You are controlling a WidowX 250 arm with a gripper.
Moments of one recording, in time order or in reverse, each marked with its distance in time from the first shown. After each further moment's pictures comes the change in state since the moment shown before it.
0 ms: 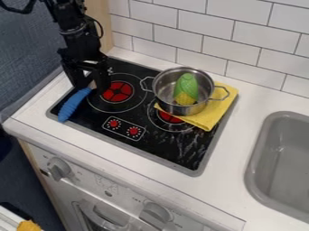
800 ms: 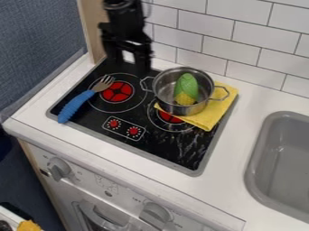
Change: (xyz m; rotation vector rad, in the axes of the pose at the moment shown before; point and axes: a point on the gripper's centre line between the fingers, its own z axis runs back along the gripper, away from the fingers) arm 0.029 -0.087 0.038 0.070 -0.052 -0.213
